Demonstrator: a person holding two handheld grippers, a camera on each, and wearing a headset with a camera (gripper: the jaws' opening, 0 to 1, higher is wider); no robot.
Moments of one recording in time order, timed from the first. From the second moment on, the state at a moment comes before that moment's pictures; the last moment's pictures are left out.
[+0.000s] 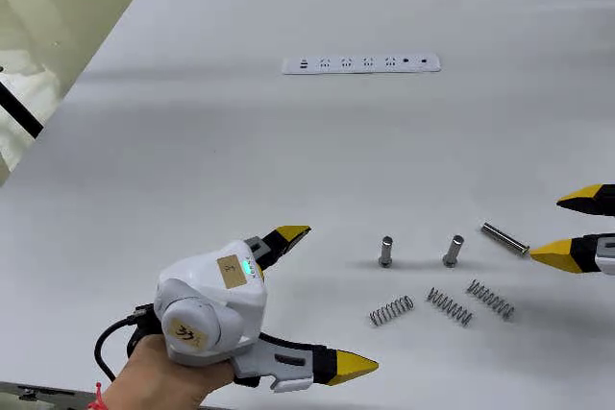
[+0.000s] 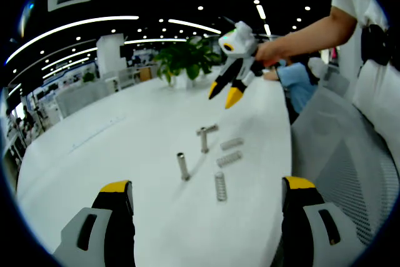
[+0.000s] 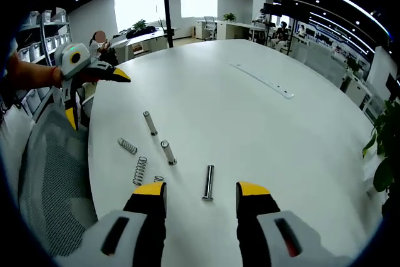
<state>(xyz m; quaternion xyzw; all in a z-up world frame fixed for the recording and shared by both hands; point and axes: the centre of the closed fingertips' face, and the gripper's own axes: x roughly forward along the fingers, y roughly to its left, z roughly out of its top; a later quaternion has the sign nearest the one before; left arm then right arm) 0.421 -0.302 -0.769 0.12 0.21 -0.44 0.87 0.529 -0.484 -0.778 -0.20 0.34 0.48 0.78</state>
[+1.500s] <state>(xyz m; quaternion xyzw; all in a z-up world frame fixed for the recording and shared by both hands) 0.432 -0.296 -0.780 0.09 0.21 -0.43 0.87 0.554 -0.449 -0.849 -0.22 0.46 0.46 0.73</state>
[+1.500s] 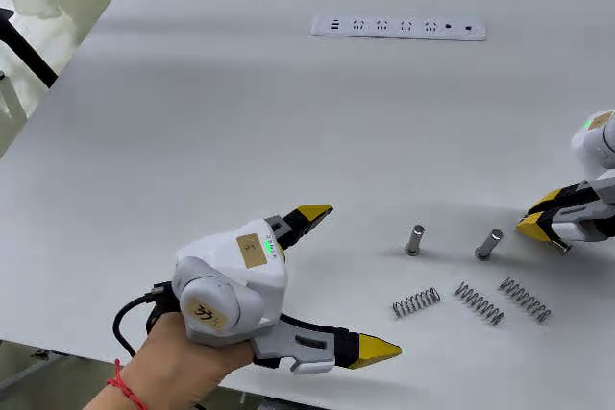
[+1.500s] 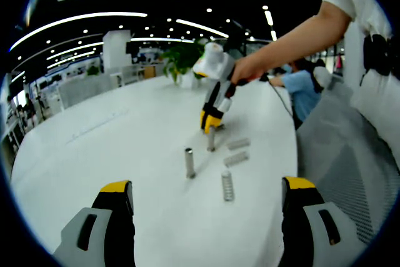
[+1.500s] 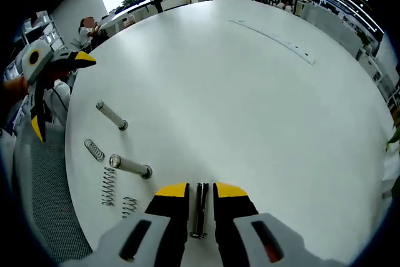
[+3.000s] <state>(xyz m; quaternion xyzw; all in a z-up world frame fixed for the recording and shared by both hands) 0.431 -0.296 -0.782 0.09 0.22 -0.43 0.87 0.551 -0.450 -0.846 -0.25 0.45 0.46 0.72</state>
